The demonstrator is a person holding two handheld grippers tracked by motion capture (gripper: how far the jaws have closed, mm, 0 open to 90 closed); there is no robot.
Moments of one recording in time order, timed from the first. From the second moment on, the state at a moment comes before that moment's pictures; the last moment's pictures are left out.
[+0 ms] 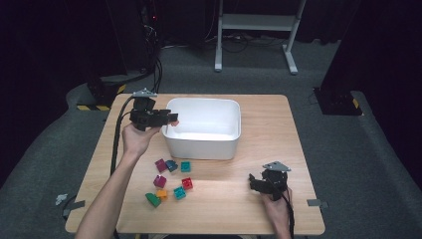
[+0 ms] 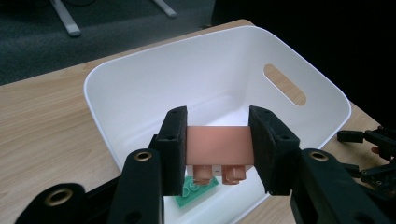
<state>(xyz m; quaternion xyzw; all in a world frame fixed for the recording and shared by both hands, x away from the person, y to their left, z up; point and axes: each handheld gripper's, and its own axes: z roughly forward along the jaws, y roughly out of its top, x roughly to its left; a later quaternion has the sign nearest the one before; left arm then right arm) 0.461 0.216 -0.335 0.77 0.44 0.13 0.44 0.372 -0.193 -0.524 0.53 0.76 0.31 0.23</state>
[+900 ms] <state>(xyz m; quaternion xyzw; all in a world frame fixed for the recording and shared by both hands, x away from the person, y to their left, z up) 0.489 0.190 -0.351 0.77 0.45 0.13 0.44 0.372 -0.193 -0.524 0.52 0.76 0.31 0.23</state>
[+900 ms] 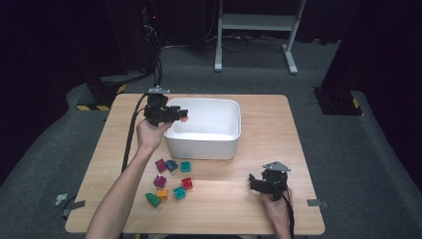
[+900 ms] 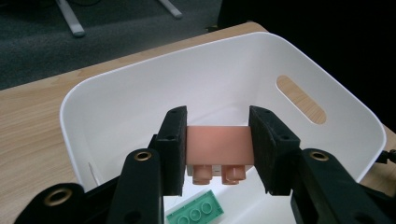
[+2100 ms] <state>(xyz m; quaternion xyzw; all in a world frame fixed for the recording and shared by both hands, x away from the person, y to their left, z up) 0.486 0.192 -0.368 0.76 0.47 0.16 0.42 0.372 -0.193 -0.524 0.52 0.76 0.31 0.23</state>
